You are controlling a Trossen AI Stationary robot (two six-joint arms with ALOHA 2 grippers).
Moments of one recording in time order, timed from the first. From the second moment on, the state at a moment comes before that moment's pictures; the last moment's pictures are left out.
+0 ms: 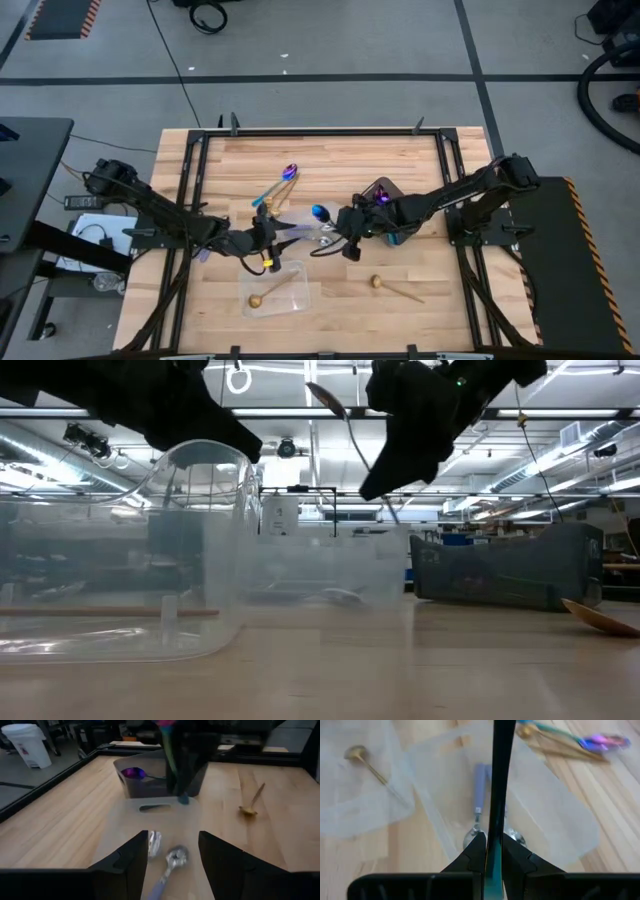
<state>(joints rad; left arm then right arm) -0.42 1.35 0.53 0.46 -0.68 -0.23 0.19 1.57 0.98 -0.20 0.27 0.34</state>
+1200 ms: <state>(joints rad) -0.42 1.35 0.53 0.41 -0.63 -0.38 0.07 1.34 1.02 -0.83 0.12 0.63</state>
